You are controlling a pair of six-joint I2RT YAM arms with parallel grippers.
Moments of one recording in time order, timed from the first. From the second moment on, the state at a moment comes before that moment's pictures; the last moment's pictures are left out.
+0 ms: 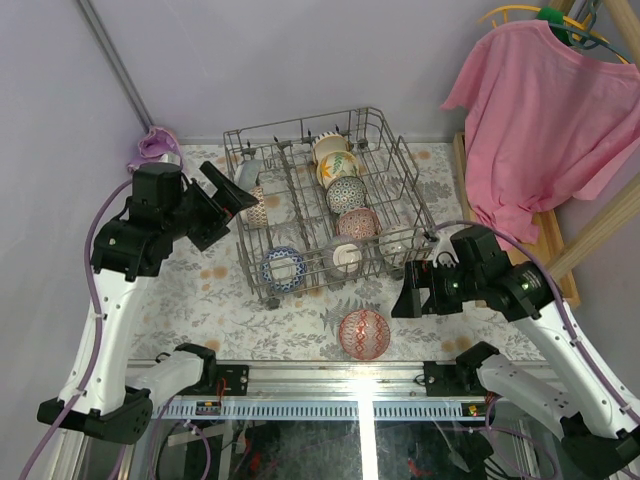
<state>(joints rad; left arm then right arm) -0.22 1.04 1.47 -1.05 0.16 -0.93 0.53 0.82 1.02 -1.16 -0.43 0.46</state>
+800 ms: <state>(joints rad) -0.22 1.07 1.46 -1.06 0.17 -0.92 1.35 1.13 0.91 -0.87 0.05 0.57</state>
